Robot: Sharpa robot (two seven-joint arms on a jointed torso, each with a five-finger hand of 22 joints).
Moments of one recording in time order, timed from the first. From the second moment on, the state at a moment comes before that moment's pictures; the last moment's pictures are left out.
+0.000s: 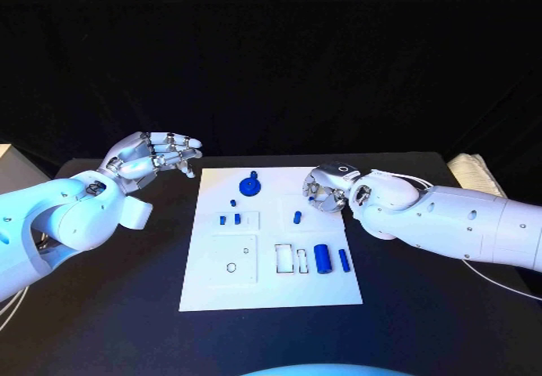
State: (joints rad) left arm 1.25 -0.95 0.00 1.50 -0.22 -0.08 0.36; left_hand 1.34 -0.18 0.56 0.02 0.25 0.83 0.21 0.31 0.32 0.95 0.15 0.41 0.20 0.88 0.08 1.07 0.46 0.17 0.81 0.17 0.91 0.52; right arm 1.22 -0.78 -0.15 1.37 -1.64 -0.36 -0.12; right_hand 1.34 -0.23 0.63 0.05 0.16 1.04 0.13 0.25 0.32 1.25 0.06 0.11 0.09 1.47 -0.02 1.21 1.27 0.12 1.46 0.06 1.00 1.03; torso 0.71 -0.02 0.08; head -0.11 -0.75
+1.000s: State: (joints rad) left arm 1.25 -0.95 0.00 1.50 -0.22 -0.08 0.35; left_hand 1.36 -0.17 0.55 0.01 0.25 0.82 0.21 0.31 0.32 0.94 0.15 0.42 0.20 0.87 0.08 1.06 0.45 0.17 0.81 0.17 0.90 0.51; right arm 1.21 -0.80 -0.15 1.42 -1.72 -0.44 -0.20; right_hand 1.35 -0.19 0.66 -0.01 0.14 1.08 0.11 0.29 0.36 1.27 0.08 0.12 0.11 1.47 -0.04 1.27 1.30 0.10 1.47 0.06 1.13 1.16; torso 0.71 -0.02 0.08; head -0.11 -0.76
